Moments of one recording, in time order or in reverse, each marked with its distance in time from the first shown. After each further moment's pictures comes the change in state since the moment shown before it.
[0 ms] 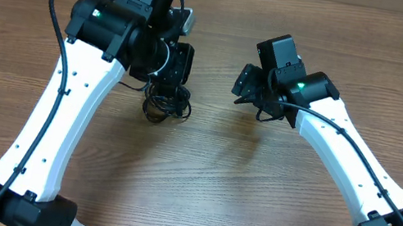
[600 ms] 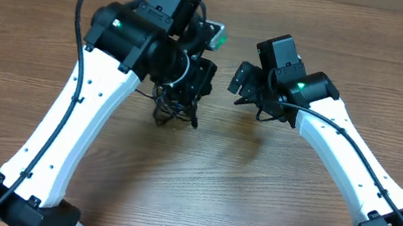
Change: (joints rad) left arm -0.090 0.000 0.000 0.026 0.097 0.127; right arm 0.000 0.000 0.000 0.000 -0.002 -0.001
